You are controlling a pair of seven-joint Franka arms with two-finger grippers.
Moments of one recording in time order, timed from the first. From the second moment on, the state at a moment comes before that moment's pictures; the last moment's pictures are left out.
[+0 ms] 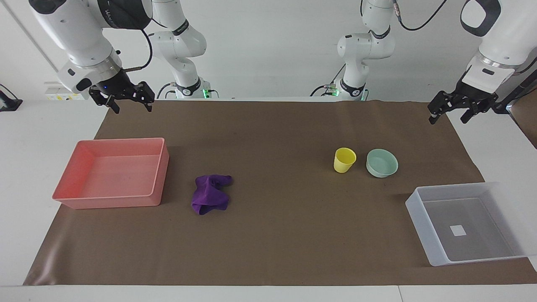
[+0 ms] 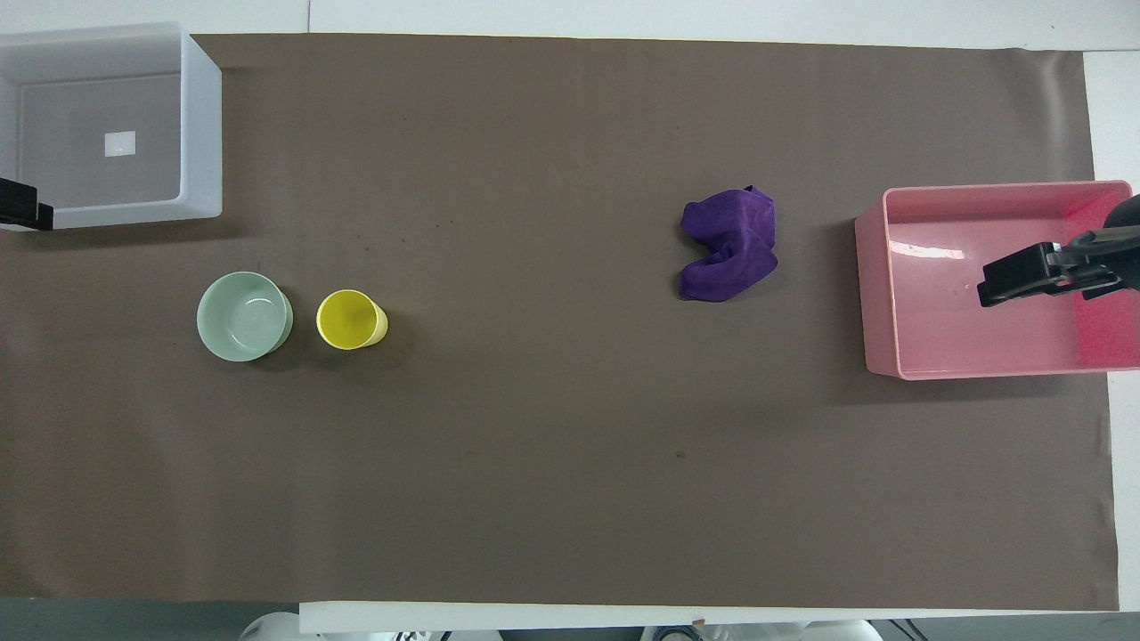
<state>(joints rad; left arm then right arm) -0.10 -0.02 0.07 -1.59 0.01 1.62 0.07 0.03 -0.08 -0.06 -1.70 0.00 1.49 -0.07</state>
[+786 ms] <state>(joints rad) -0.12 -0.05 0.07 -2.11 0.01 2.05 0.04 0.15 0.01 -0.04 -1.76 0.00 1.75 0.01</state>
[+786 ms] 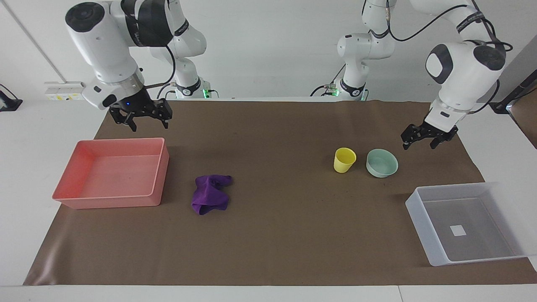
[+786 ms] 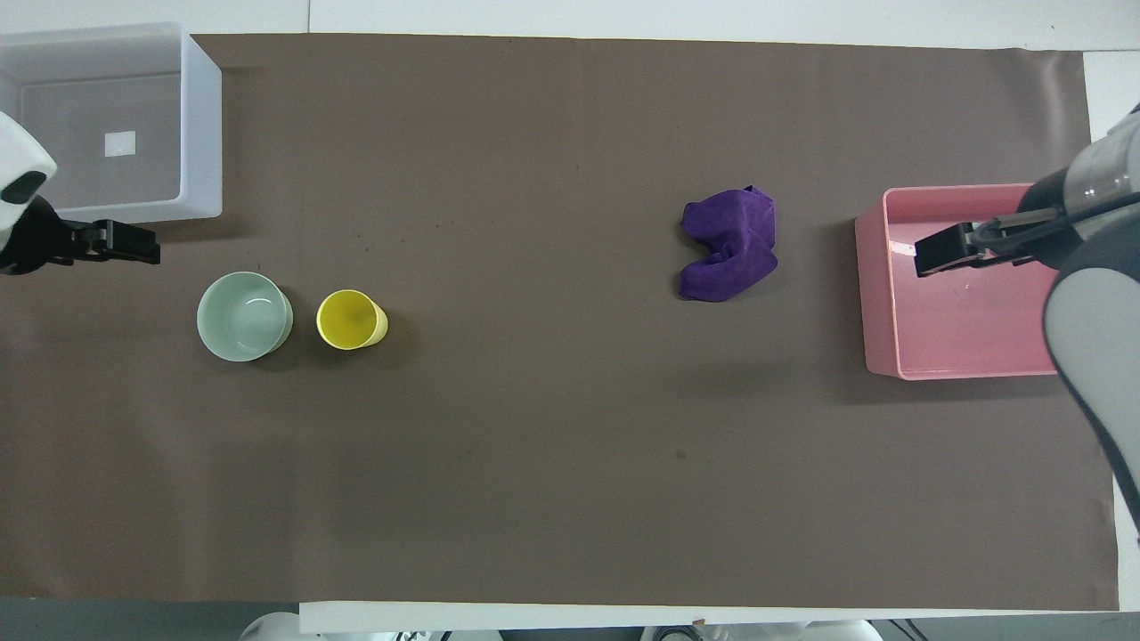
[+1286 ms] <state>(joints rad) -0.14 0.07 0.07 -2.36 0.01 2.50 -0.02 0.27 0.28 -0.04 -1.80 0.00 2.17 0.07</state>
